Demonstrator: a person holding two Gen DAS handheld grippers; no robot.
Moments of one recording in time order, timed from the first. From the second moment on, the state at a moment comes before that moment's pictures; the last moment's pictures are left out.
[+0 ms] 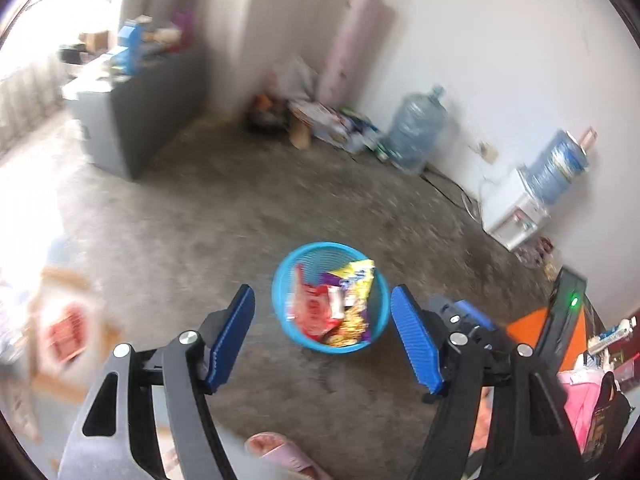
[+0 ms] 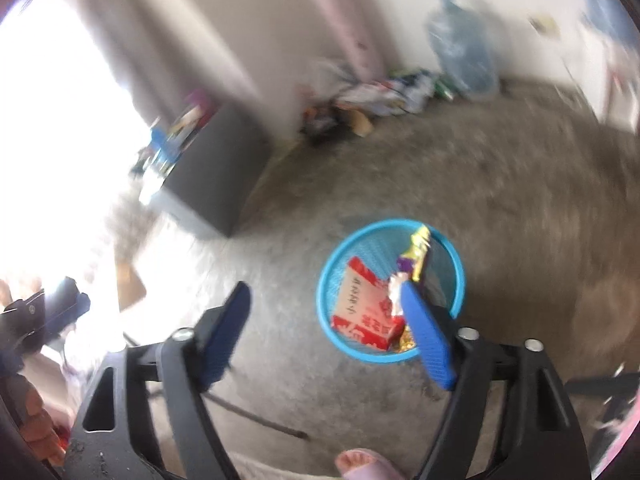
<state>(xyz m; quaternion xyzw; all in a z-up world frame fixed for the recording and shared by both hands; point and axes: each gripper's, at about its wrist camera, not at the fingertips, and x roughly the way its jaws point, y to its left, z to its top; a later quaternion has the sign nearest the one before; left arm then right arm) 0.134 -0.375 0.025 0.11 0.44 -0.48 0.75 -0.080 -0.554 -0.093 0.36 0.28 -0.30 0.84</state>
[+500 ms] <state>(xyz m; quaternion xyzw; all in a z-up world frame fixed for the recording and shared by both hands) 0.131 -0.101 0.069 -0.01 0.39 -0.25 0.89 -0.021 -0.418 -0.018 0.14 0.32 -0.27 0.90</state>
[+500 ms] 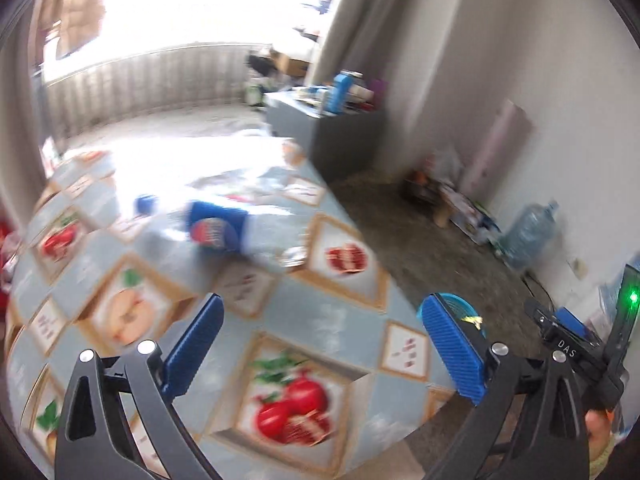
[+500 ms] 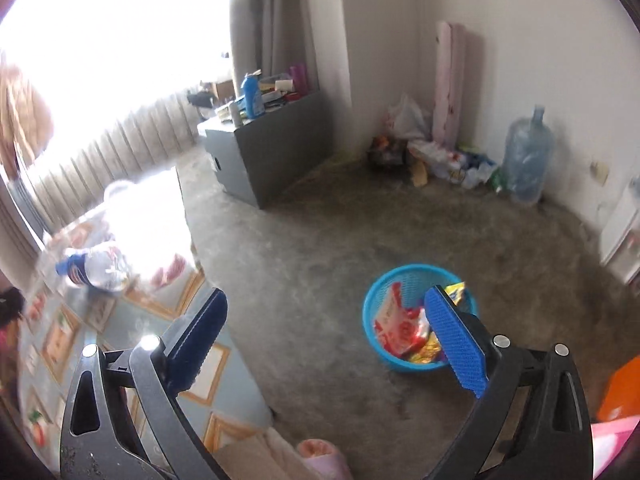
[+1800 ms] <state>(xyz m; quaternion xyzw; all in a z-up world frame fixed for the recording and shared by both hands) 0.281 -0.065 -0.008 -0.17 0.46 -0.23 0.84 0.217 -0.348 -0.052 0.28 0.41 0.09 0.86</state>
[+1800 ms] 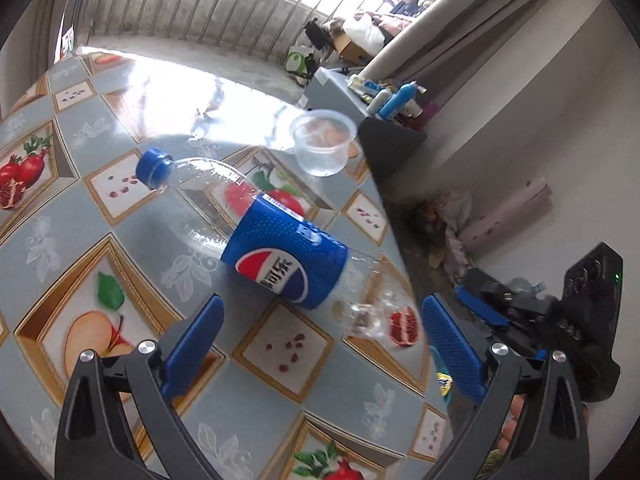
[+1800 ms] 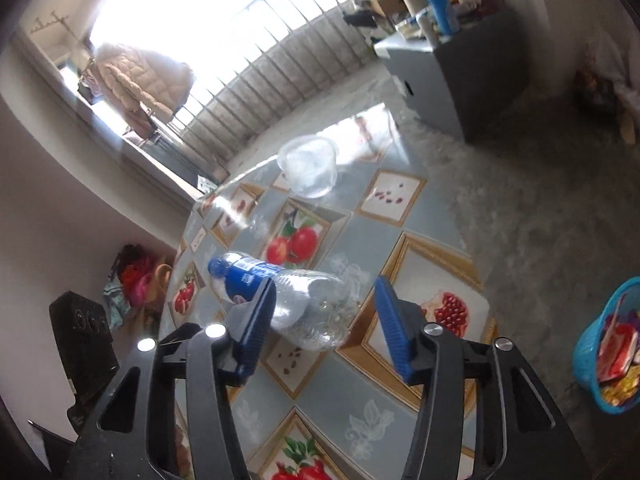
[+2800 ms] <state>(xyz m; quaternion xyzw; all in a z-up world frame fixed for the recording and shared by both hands) 0.447 -0.041 -0.049 -0.18 0.48 -0.16 0.84 0.457 -0.341 -0.062 0.32 0.47 0.08 0.82</state>
